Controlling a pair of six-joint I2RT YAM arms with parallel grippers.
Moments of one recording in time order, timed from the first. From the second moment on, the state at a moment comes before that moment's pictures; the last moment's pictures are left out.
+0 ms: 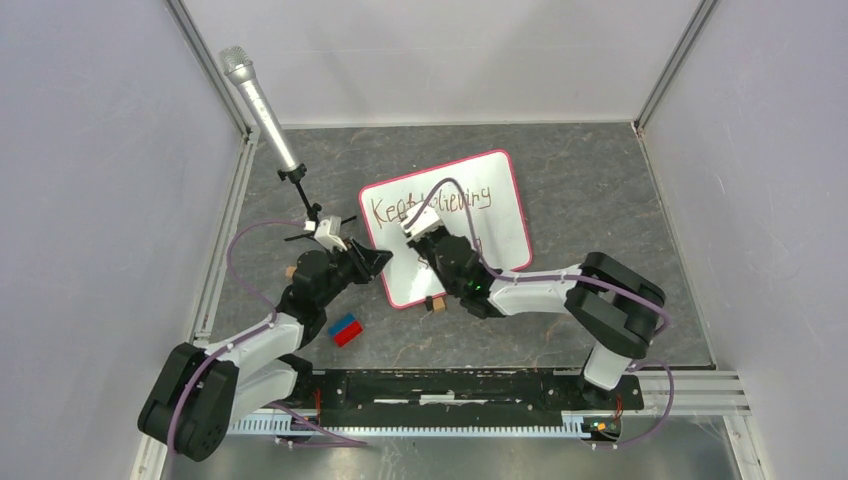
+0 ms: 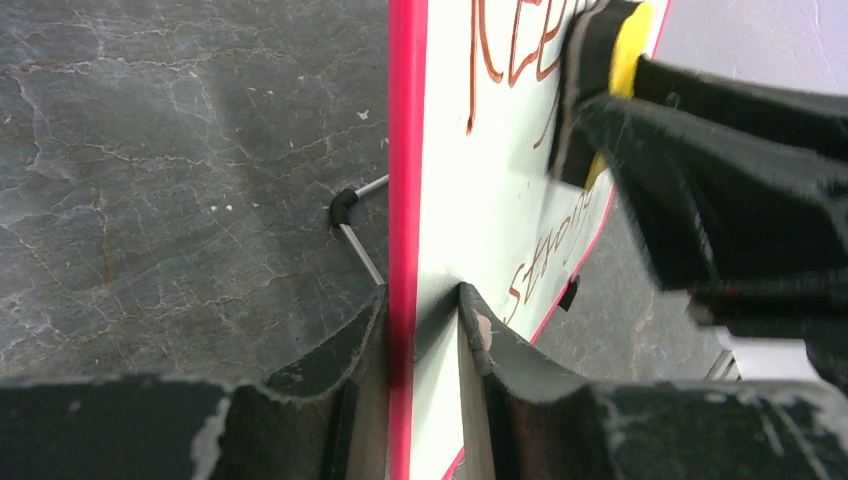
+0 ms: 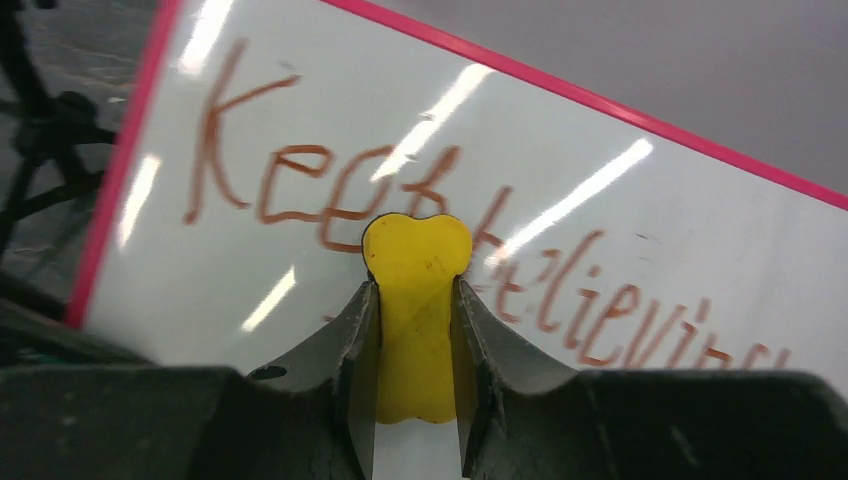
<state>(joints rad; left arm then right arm) -0.40 1.04 0.20 0.61 0.17 -0.69 1.00 1.69 0.82 0.83 0.57 -0.27</state>
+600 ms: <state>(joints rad) -0.41 1.05 0.20 0.63 0.15 -0.69 0.97 1.74 0.86 0.86 0.53 -0.20</state>
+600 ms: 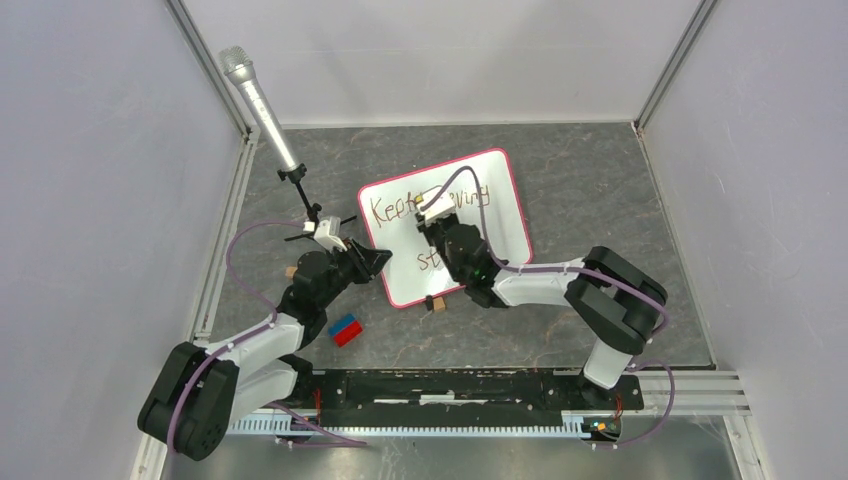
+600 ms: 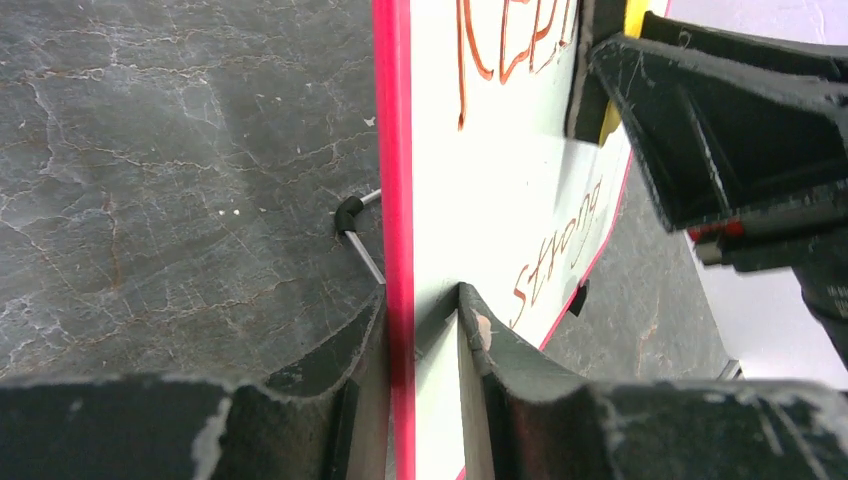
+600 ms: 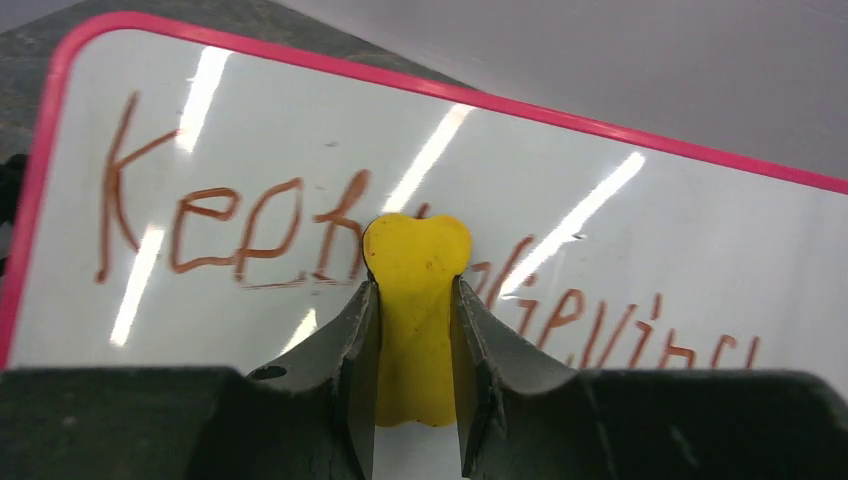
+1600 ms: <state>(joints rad) -0.41 1.04 0.20 0.63 0.12 -0.69 0.98 1.84 1.05 0.78 0.52 -0.19</state>
